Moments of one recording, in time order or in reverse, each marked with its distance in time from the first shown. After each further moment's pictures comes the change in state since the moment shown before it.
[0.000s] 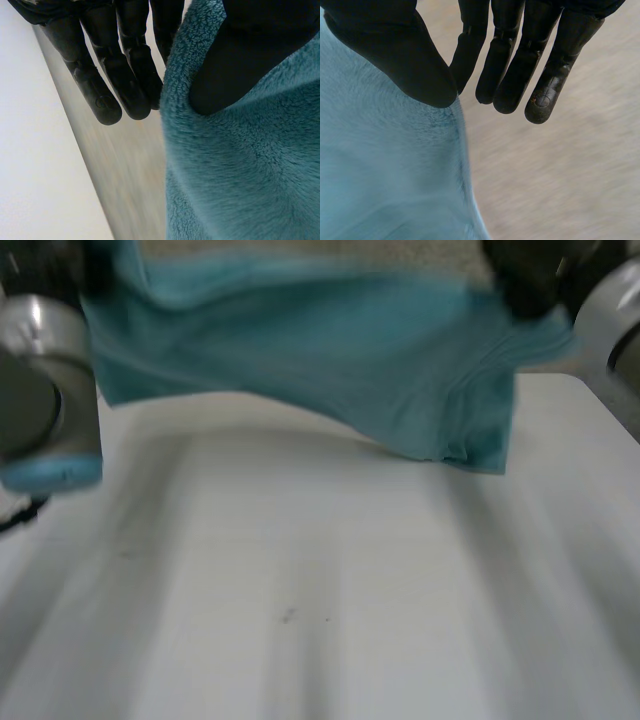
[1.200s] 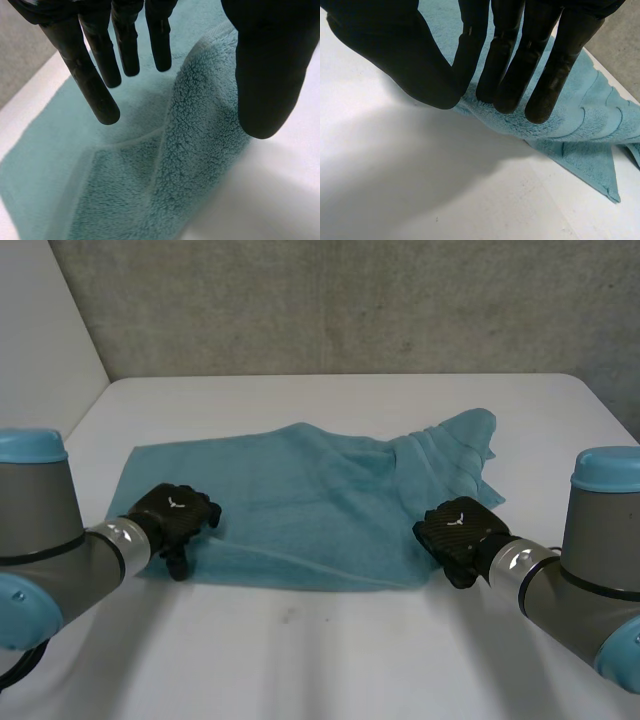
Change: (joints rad) left arm 0.088 -0.172 -0.255 -0.644 0.438 0.405; right arm 0.056 0.130 0.647 -0.110 0.000 -0.052; left_hand -0.655 -0.757 -0.747 -0.269 -0.690; right_hand 0.000 0.000 0.000 0.003 0.005
